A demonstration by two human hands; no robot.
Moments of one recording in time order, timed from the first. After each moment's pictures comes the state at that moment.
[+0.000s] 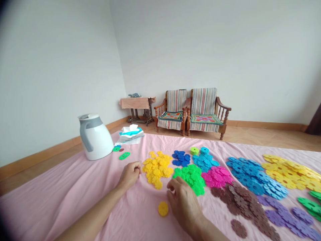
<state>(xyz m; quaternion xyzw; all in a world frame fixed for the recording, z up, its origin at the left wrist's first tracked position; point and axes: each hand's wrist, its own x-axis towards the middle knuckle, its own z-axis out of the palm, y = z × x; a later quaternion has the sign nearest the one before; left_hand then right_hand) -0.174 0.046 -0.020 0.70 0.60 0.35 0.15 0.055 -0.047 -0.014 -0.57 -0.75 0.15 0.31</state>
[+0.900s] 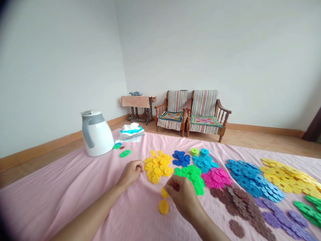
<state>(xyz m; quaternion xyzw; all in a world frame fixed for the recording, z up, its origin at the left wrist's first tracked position) -0.176 0.047 -0.020 0.72 0.59 0.32 0.14 0.049 -0.041 0.006 -0.57 -0.69 0.30 0.33</state>
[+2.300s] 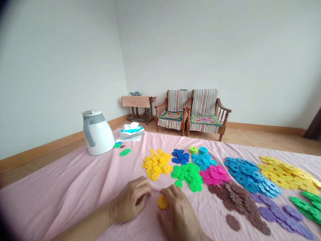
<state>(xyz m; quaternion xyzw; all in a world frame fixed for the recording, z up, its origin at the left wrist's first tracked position) -0.161 -0.038 -0.007 0.92 0.29 0.25 0.07 0.046 -0.086 -0.010 -0.50 -0.79 0.19 0.30</state>
